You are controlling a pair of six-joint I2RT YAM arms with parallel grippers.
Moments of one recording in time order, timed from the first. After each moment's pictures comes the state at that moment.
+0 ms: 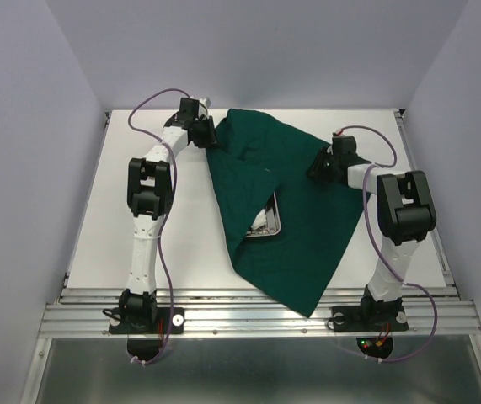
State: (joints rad) left arm -0.19 2.51 2.18 -0.48 0.32 -0.31; right arm 0.13 1.97 1.19 0.02 -0.12 0.48
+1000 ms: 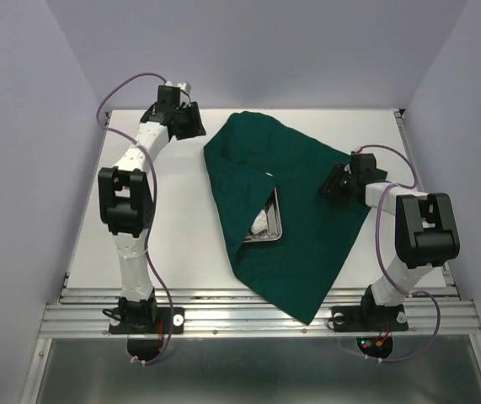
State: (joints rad) left arm -0.15 2.09 1.85 -0.49 0.20 -0.31; right arm 0.04 1.71 0.90 -0.02 -0.22 0.52
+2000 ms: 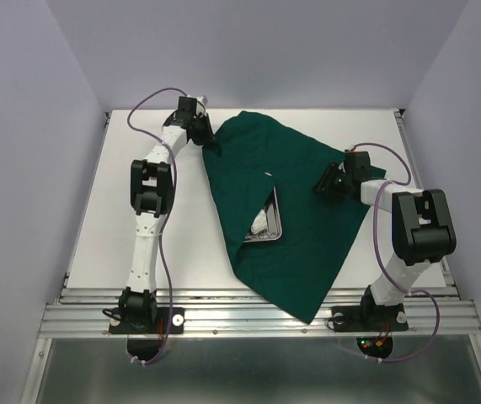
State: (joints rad) left arm -0.19 2.63 2.34 -0.51 0.34 -0.35; right arm 0.08 1.75 0.93 -0.03 -0.20 0.54
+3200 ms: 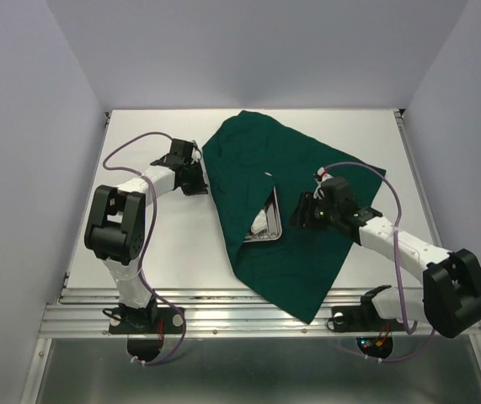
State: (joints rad) left arm -0.26 1.80 1.17 -0.34 0.15 -0.48; right arm 0.44 1.25 0.67 -0.19 -0.22 0.55
